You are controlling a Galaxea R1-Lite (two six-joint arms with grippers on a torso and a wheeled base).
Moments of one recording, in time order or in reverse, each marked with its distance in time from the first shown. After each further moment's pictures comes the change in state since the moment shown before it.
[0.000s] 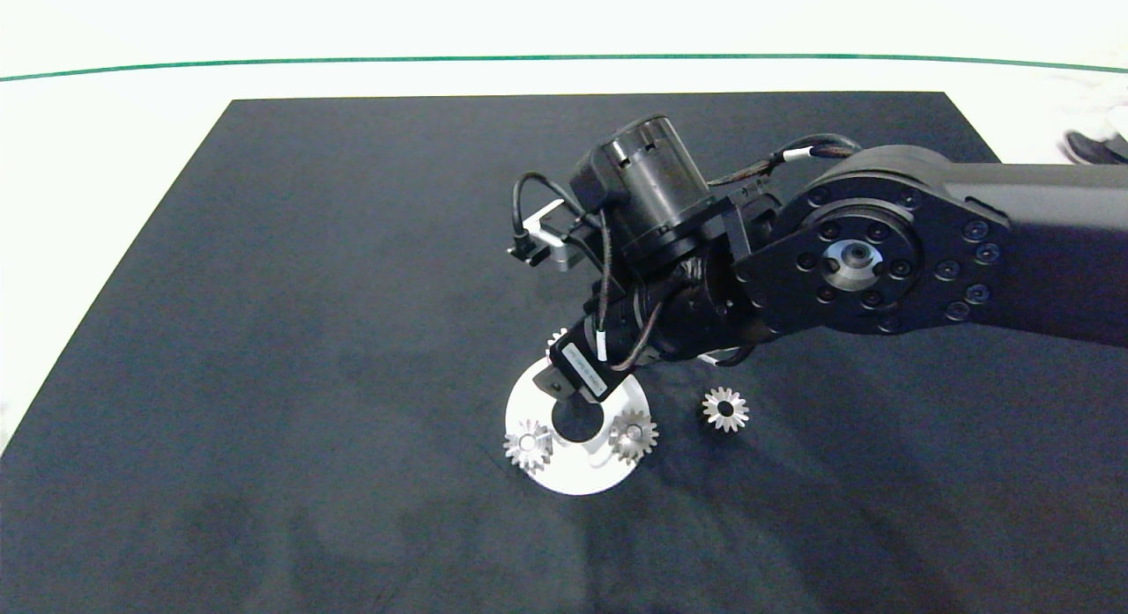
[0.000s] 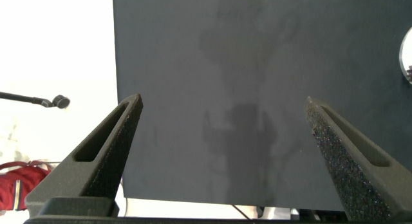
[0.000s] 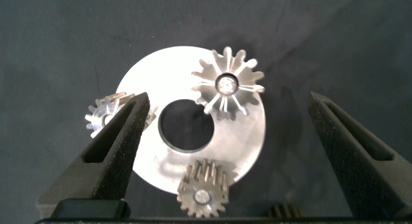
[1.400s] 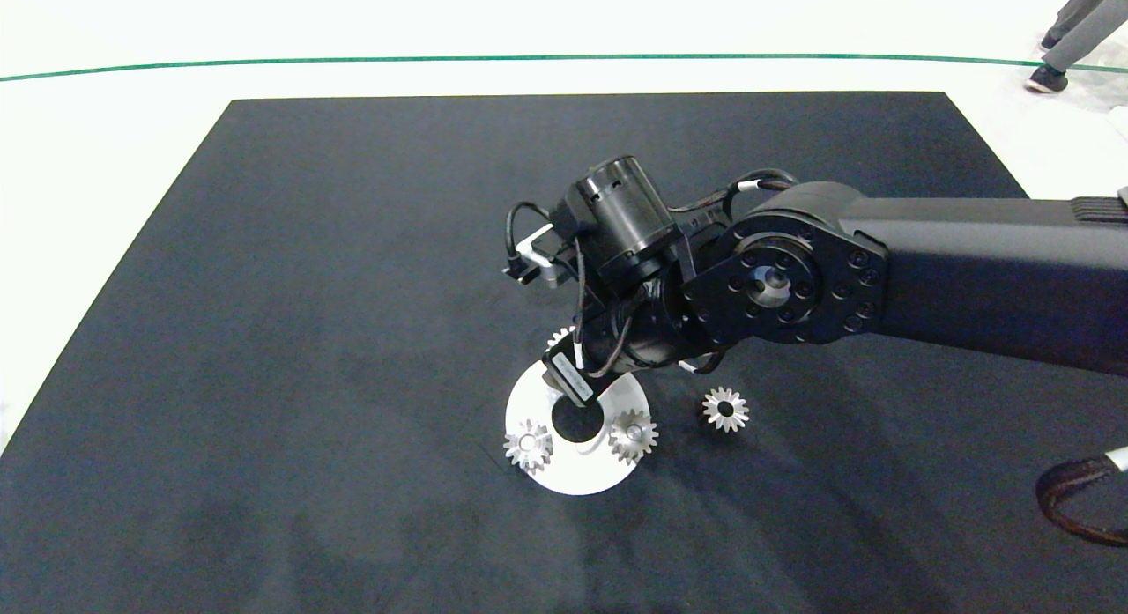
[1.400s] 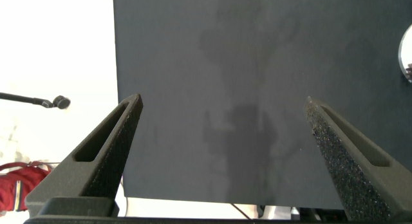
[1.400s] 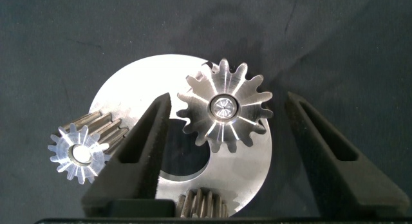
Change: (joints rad) left arm -0.001 -0.009 0.001 0.006 0.000 0.003; right arm -0.022 0.089 -0.050 -0.001 -0.009 0.009
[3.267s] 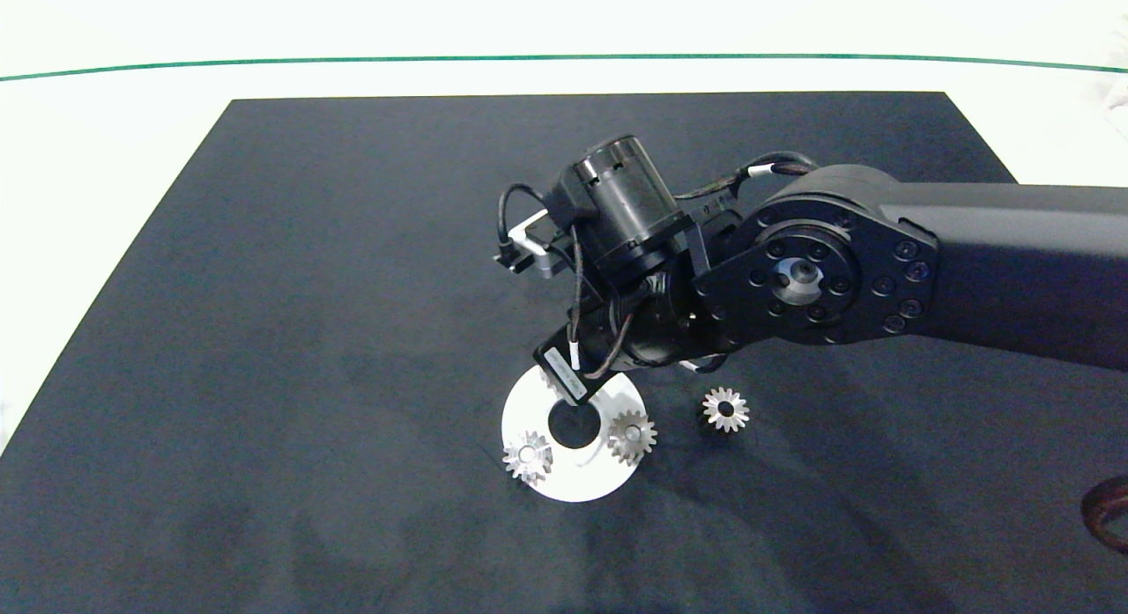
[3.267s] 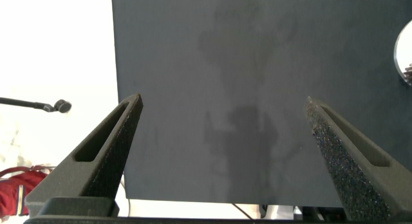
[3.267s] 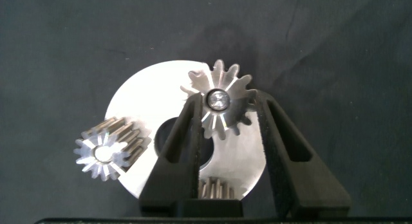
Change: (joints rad) left arm -0.011 -0.007 0.000 0.002 0.000 0.012; right arm 0.035 -0.037 0.005 0.002 -0.022 0.031
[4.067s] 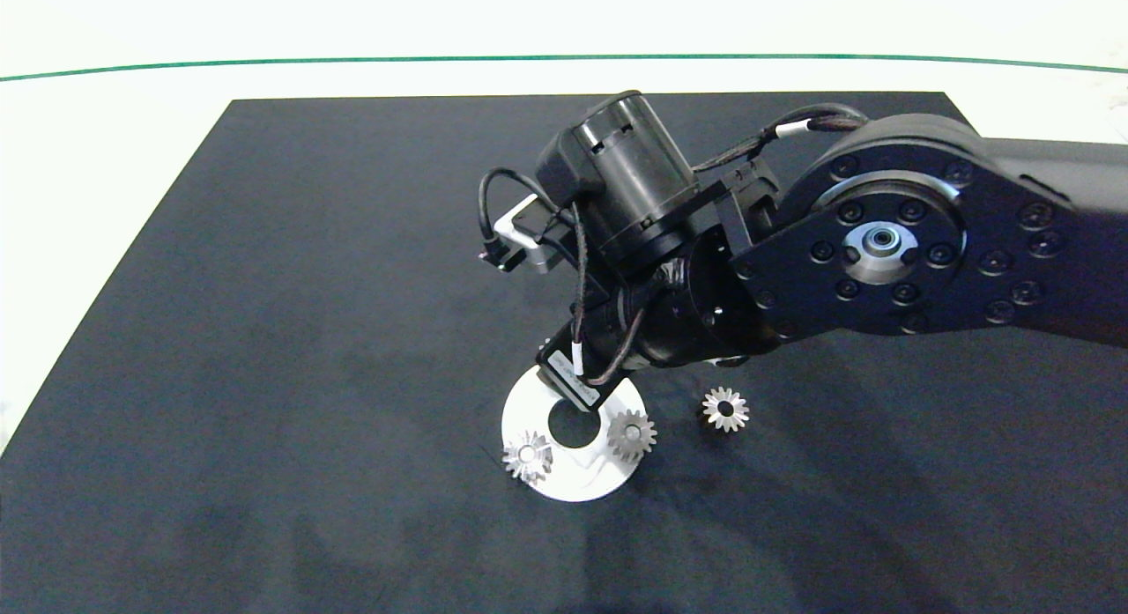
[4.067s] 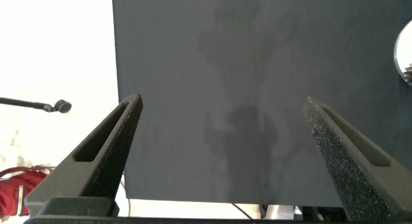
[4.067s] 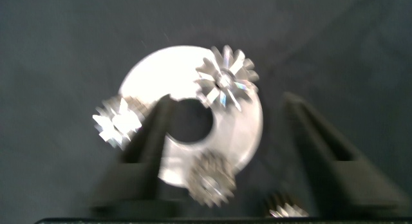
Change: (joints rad) left arm 0.000 -0.001 0.000 0.004 0.000 0.000; right arm 0.056 -0.050 -0.041 0.106 -0.084 -0.069
